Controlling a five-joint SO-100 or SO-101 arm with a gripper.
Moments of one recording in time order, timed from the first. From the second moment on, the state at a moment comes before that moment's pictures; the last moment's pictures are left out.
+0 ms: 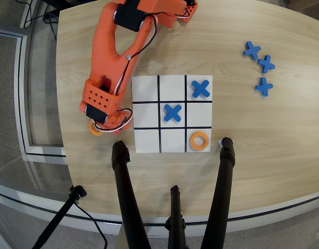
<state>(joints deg) 28.4 62.0 84.2 51.5 -86.5</state>
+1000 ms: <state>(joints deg) 17.3 78.8 90.4 59.5 -77.0</state>
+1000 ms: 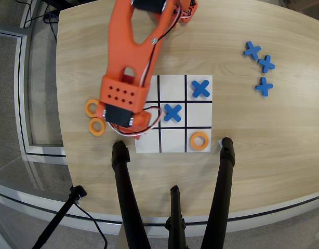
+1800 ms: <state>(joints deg) -18.8 99.5 100.5 62.2 -65.5</state>
